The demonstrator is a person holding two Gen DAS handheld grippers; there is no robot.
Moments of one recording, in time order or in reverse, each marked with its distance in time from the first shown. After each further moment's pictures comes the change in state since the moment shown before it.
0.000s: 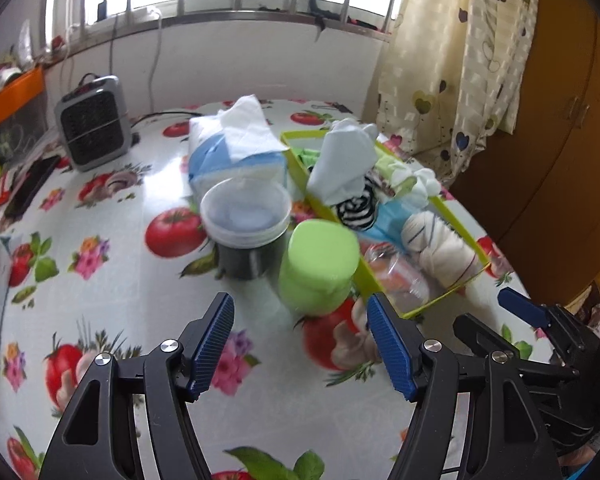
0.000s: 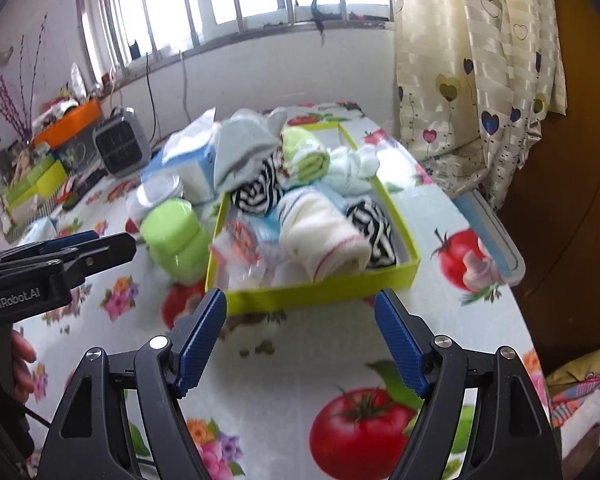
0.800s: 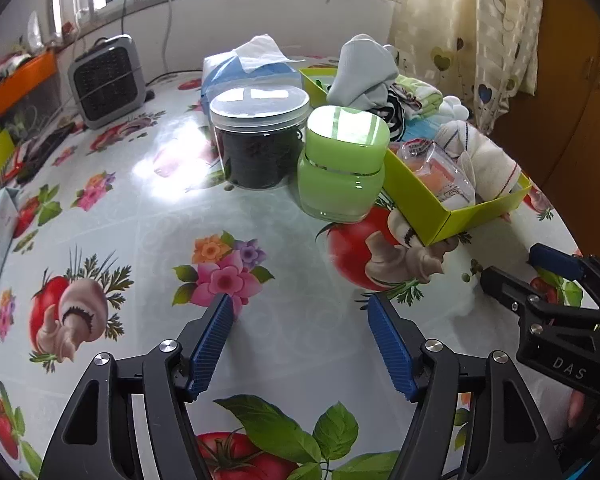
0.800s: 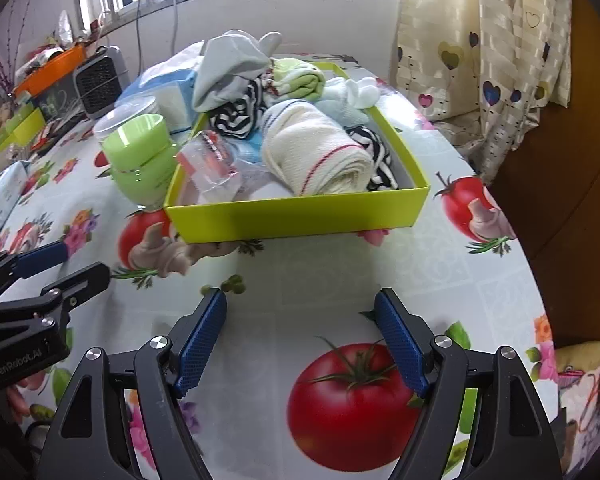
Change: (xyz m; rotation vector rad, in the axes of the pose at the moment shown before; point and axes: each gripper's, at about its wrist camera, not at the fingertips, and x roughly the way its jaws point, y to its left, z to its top) left arm 0.029 -0.003 -0.060 0.028 0.069 0.090; right arm 0.027 0.001 -0.027 -0.063 0.138 -0.098
